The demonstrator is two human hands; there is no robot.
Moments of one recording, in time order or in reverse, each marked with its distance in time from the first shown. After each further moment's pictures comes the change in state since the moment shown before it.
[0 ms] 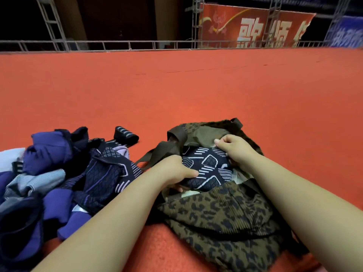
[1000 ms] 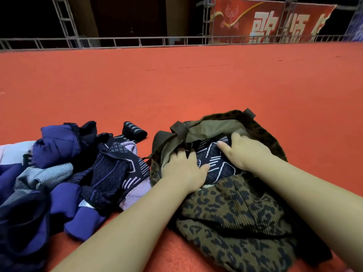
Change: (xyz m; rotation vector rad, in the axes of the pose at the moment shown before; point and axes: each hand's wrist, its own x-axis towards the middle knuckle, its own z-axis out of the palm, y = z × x) left_hand 0.010 -0.007 0.020 0.831 0.324 0.064; right_hand -0.021 -0.025 0.004 -1.001 -0.009 -0.074
